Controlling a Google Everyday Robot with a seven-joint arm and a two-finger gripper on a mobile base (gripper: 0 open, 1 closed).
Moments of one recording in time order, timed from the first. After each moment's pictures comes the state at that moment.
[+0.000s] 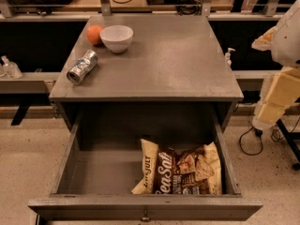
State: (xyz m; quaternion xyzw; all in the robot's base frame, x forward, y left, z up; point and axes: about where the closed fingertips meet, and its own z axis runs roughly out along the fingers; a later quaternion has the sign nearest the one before) arm 0.438 -0.216 0.980 -0.60 0.78 -0.04 0.16
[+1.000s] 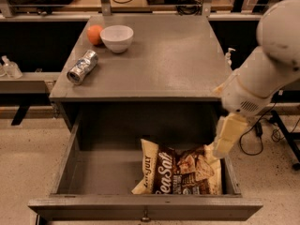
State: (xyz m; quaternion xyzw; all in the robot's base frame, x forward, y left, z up) arm 0.467 -0.180 0.839 -0.63 0.76 0.05 0.13
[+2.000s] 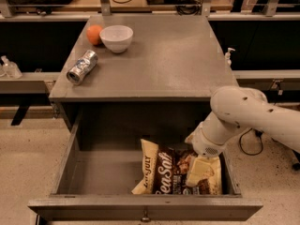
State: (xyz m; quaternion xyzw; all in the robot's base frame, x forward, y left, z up) arm 0.467 -0.141 0.650 -0.65 0.74 0.12 0.10
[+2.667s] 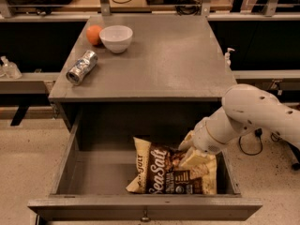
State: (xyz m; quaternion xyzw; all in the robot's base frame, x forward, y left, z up) arm 0.475 -0.120 0.673 -0.66 0.71 0.14 0.18
